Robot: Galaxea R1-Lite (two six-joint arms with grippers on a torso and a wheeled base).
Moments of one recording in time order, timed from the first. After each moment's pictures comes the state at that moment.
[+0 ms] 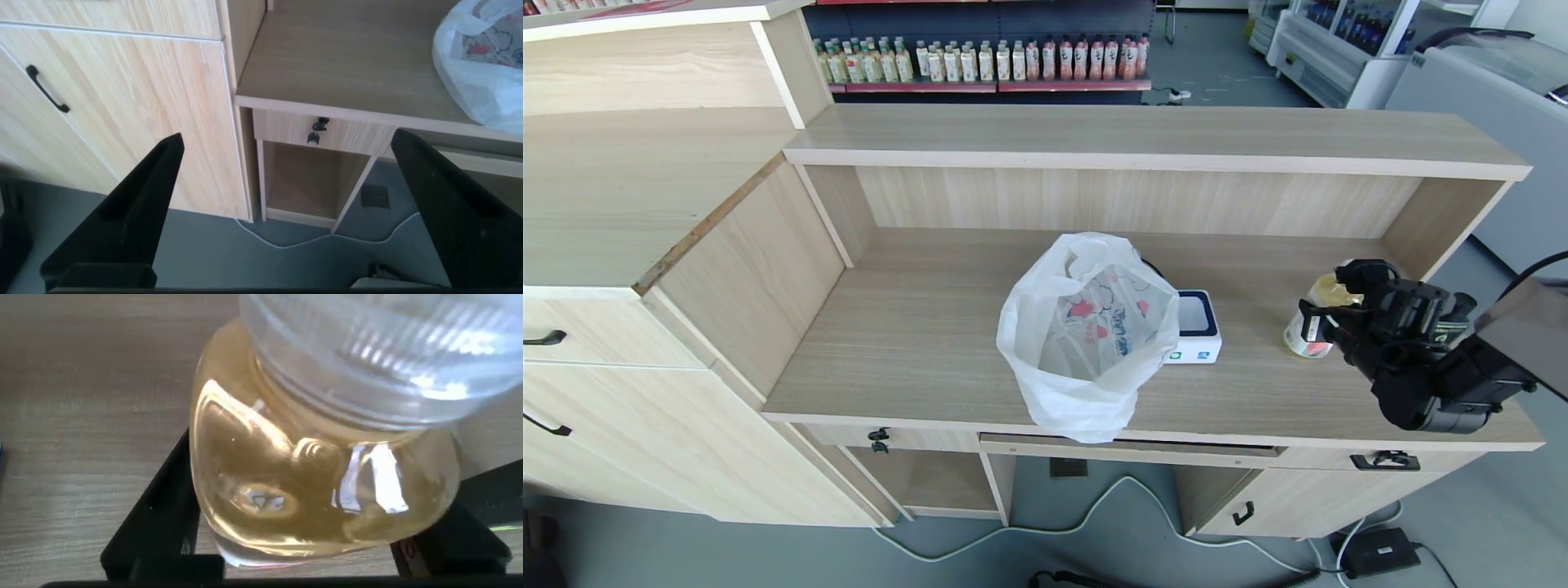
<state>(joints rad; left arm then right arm) 0.00 0.00 0.00 -0.05 0.13 0.00 -0.11 2.34 -1.13 -1.16 -0.07 -0.13</state>
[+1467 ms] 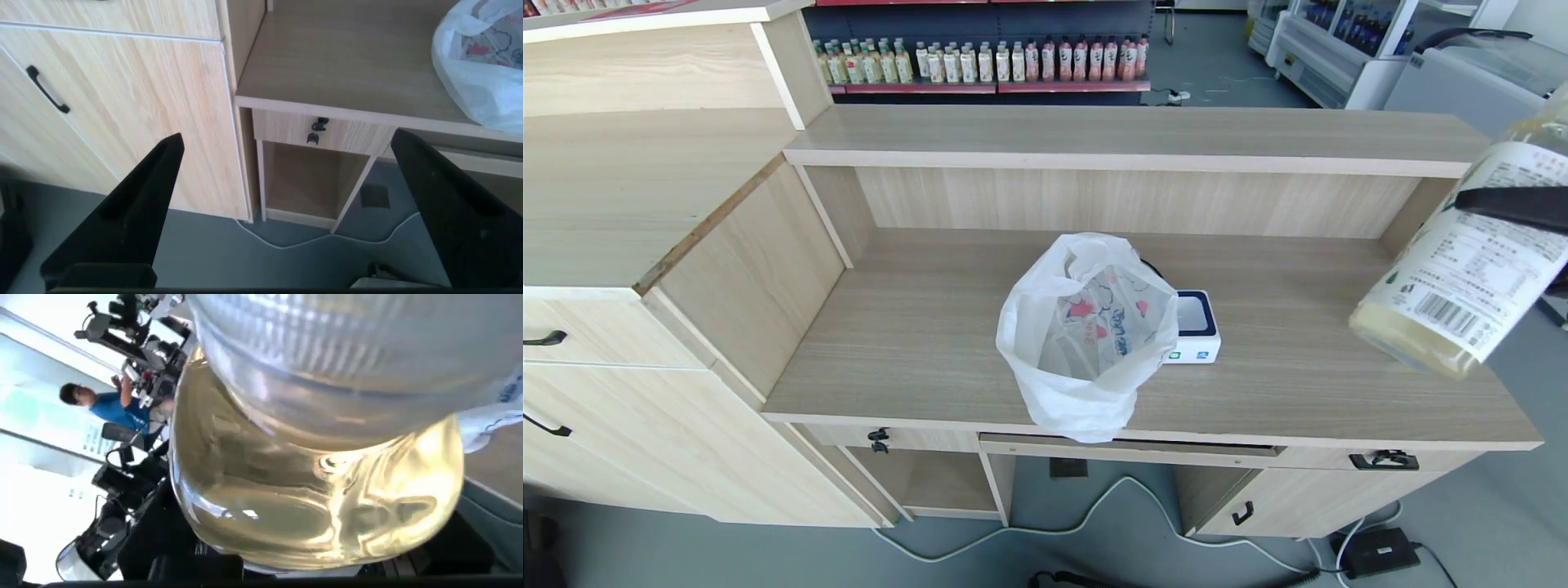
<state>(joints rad) 0.00 0.00 0.00 -0.05 0.13 0.00 -0.11 1.24 -0.96 -0.23 1.12 0.44</state>
